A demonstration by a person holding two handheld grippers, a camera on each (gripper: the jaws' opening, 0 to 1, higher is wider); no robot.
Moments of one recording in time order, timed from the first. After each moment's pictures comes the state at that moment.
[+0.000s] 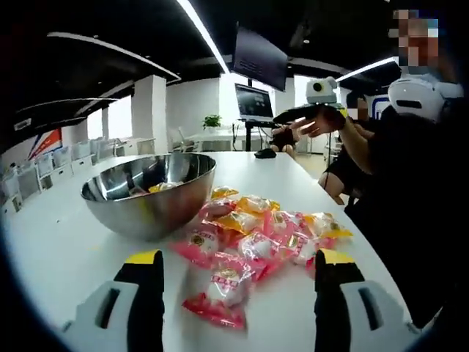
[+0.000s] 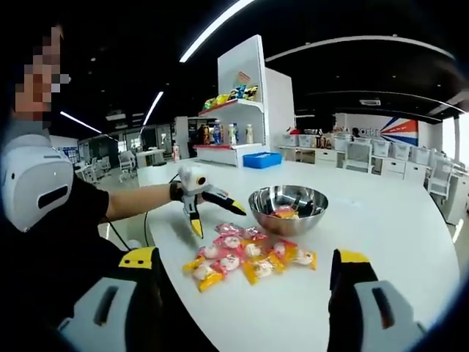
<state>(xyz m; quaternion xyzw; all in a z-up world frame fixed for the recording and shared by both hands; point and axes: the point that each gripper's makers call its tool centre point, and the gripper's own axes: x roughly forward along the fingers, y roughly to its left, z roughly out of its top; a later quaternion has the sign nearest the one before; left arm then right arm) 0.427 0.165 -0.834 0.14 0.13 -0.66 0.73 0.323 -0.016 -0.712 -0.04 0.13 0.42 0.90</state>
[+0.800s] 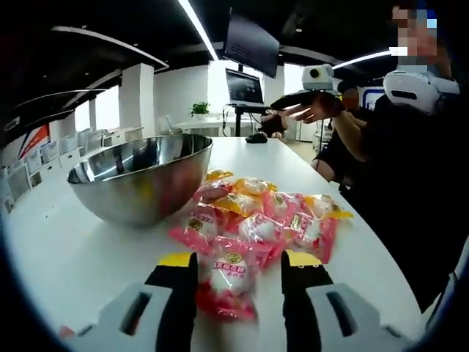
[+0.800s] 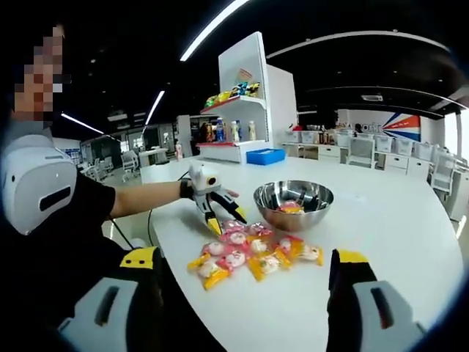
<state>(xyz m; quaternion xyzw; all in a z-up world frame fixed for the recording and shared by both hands) 0.424 0.168 -0.845 0.15 0.16 -0.68 0.70 0.320 -0.012 -0.718 -0.04 0.14 0.43 0.89</state>
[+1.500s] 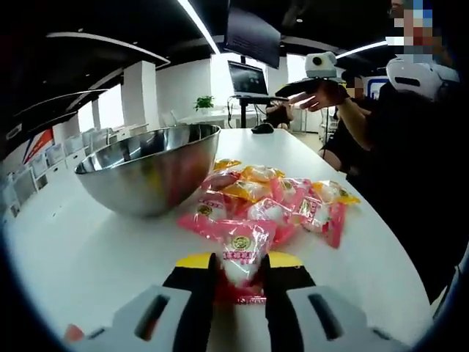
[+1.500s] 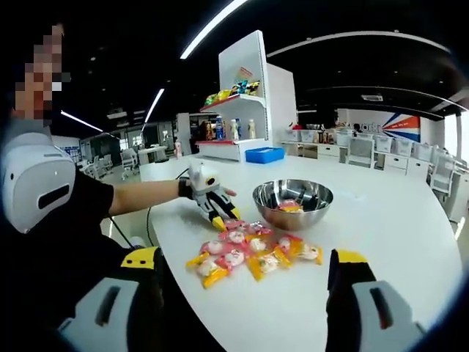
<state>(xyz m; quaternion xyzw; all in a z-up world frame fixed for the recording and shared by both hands) 0.435 0.181 -0.856 0.16 0.16 -0.66 0.71 0.320 -0.012 -0.720 -0.04 0.14 0.43 0.89</state>
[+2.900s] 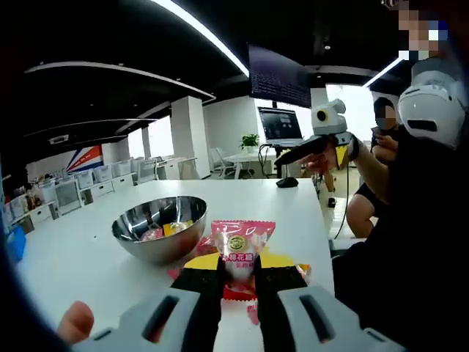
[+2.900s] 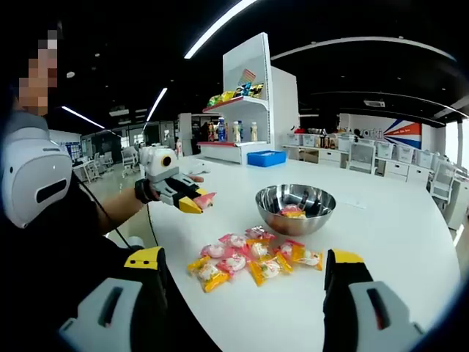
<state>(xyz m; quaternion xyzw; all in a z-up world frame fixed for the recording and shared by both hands) 0.355 0.165 -0.743 0.07 0.06 -0.55 0.83 0.318 -0.003 -0.716 -0.05 0.13 0.43 0.89</state>
